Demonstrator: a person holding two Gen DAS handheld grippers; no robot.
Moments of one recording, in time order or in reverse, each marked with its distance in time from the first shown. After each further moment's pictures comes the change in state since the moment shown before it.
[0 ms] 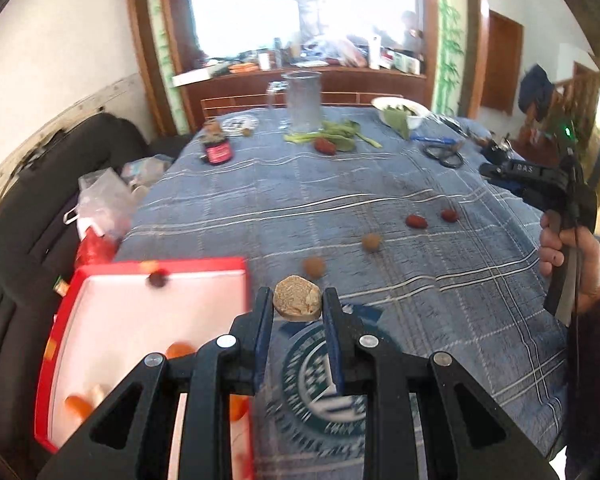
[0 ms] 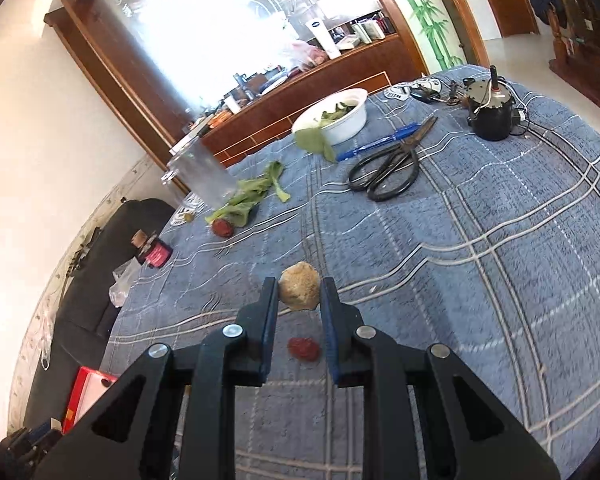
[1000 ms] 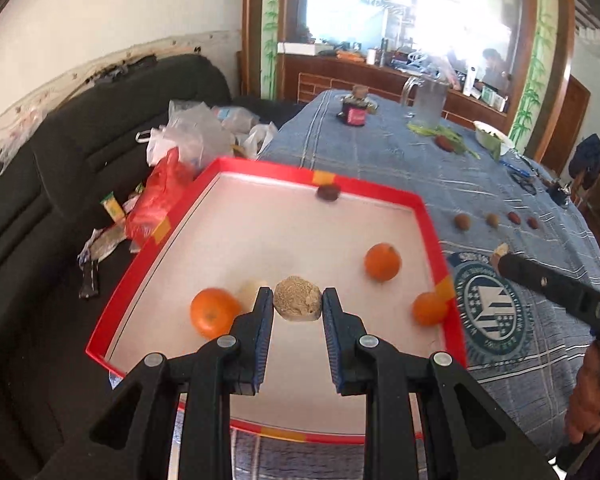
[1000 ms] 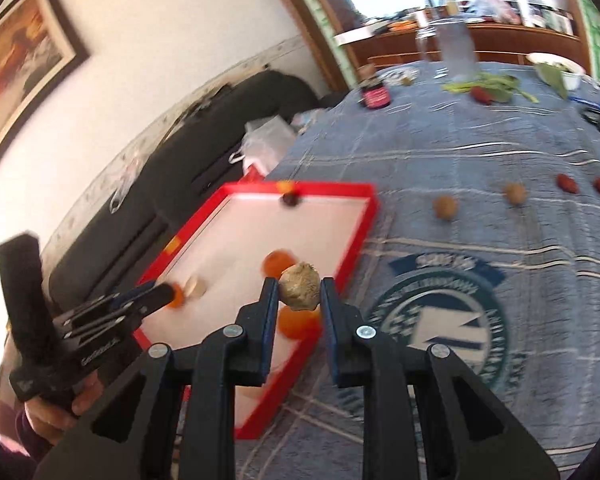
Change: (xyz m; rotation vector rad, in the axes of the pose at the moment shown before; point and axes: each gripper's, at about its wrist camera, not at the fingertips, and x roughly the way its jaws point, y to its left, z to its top) left arm -0.019 0.153 -0.097 -0.272 0.010 0.092; right arm -0.018 0.250 -0.213 -0.395 0.290 0.297
